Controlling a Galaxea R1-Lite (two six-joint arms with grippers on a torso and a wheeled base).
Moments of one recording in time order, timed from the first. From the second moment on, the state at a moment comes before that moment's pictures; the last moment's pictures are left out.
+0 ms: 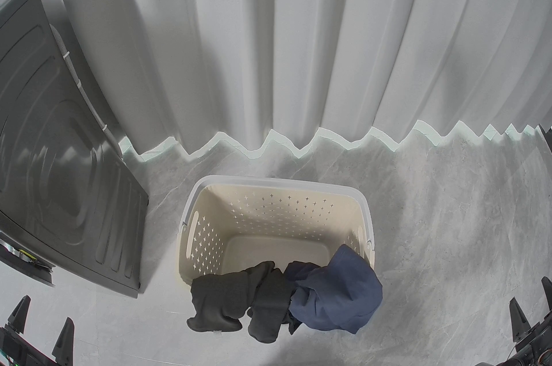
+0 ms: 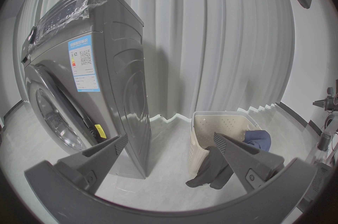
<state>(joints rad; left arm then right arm) 0.00 0.02 -0.02 0.00 0.00 -0.02 0.00 0.02 -0.02 0.00 0.01 0.00</state>
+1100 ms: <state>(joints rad) 0.00 0.02 -0.02 0.00 0.00 -0.02 0.00 0.02 -0.02 0.00 0.01 0.00</state>
